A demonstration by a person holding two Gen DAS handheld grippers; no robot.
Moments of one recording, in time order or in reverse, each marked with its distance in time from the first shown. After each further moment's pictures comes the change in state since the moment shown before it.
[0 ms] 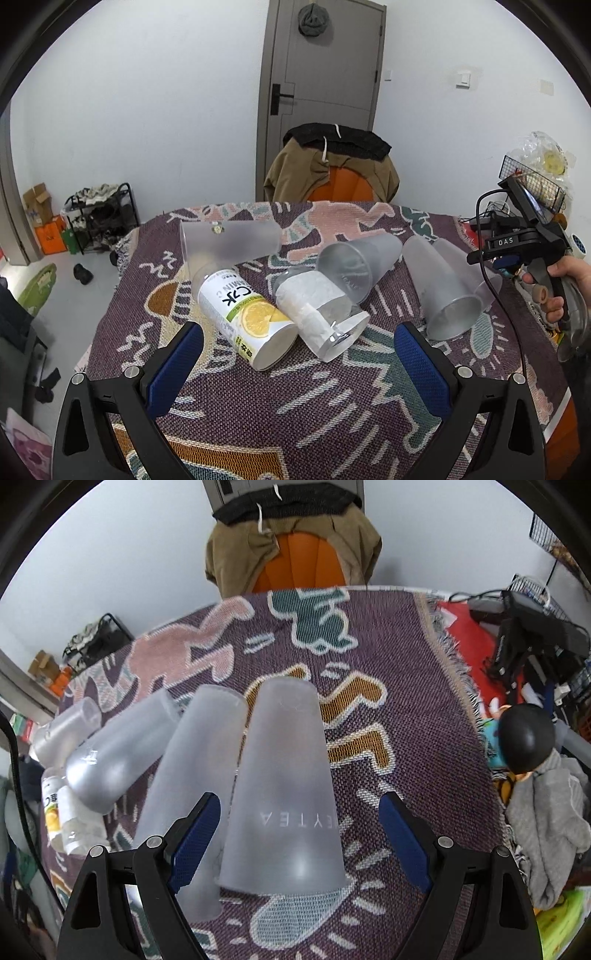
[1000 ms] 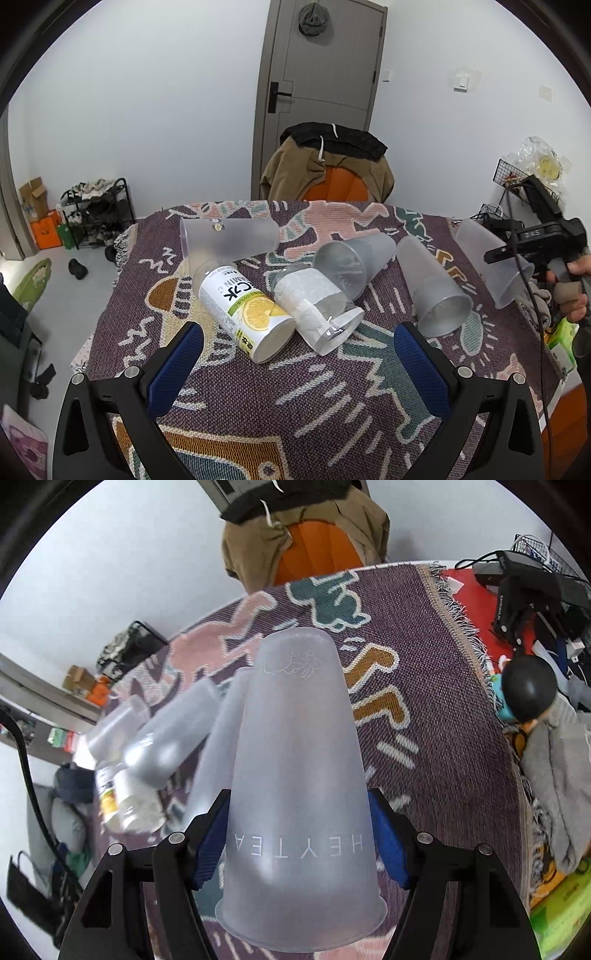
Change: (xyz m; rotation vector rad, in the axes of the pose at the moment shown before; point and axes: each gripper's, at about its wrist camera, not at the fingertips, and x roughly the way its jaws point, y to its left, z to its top) left arm -0.019 0.003 0.002 -0.007 0.002 -0.032; right arm -0.045 -0.015 -0.022 0.077 0.050 0.211
